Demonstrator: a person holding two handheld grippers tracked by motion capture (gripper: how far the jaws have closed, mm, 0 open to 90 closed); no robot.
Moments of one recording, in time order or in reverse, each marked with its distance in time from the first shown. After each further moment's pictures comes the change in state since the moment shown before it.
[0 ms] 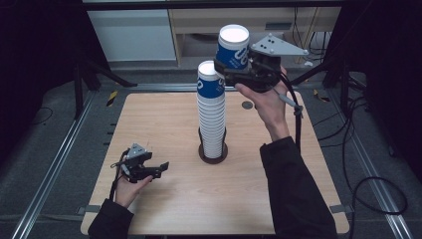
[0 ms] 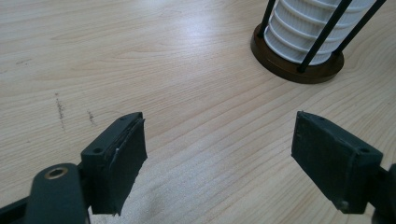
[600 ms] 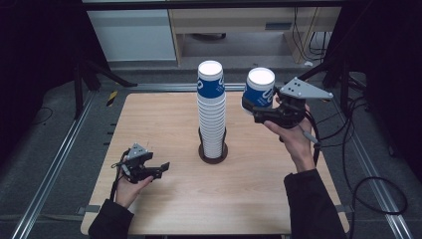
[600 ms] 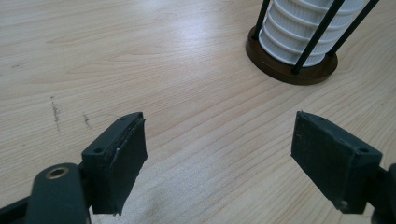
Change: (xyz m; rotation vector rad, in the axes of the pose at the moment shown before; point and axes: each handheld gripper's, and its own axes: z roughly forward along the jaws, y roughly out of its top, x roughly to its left) left arm -0.003 0.001 -0.001 -0.004 -0.009 0.006; right arm -0.022 -0.080 -0.061 0.087 0.004 0.041
